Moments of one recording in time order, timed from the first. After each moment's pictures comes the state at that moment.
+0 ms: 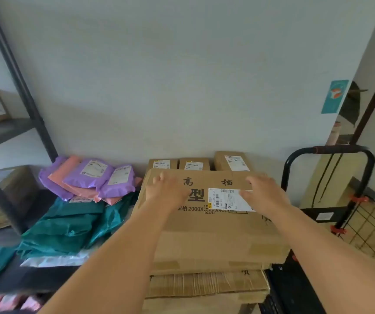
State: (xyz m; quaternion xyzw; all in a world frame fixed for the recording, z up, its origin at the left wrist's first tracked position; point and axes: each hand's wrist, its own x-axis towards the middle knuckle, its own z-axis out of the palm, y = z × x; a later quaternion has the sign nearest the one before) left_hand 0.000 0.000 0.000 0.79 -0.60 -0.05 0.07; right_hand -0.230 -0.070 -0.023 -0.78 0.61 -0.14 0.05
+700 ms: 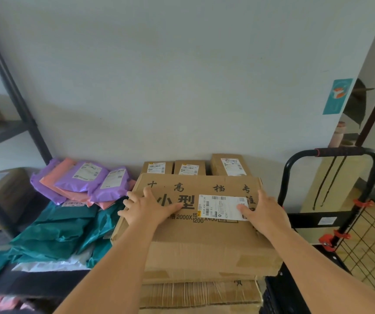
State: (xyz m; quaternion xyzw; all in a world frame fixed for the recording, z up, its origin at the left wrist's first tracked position) left_hand 0.018 -0.019 -0.049 0.91 -0.39 -0.11 0.09; right_hand -0.255 -0.090 -0.070 -0.70 0.67 -0.18 0.16
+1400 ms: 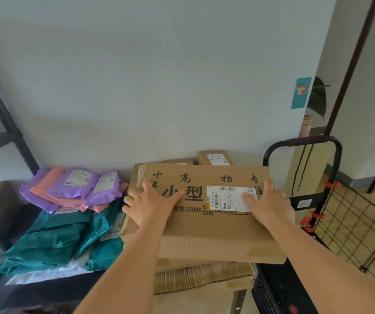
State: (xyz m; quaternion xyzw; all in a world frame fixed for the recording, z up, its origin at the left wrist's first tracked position) left_hand -0.017 0.013 -0.033 0.89 -0.39 -0.04 0.22; right_hand -0.276 -0.032 -0.054 -0.61 0.75 -0.22 0.12
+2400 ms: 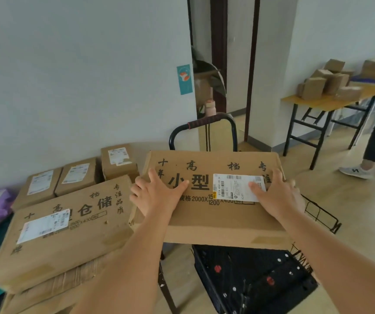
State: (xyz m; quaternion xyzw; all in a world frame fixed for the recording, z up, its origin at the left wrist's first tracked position) left_hand -0.353 0.009 -0.060 0.80 -0.55 -0.04 0.21; right_hand -0.617 0.052 -0.076 -0.49 0.84 -0.24 0.09
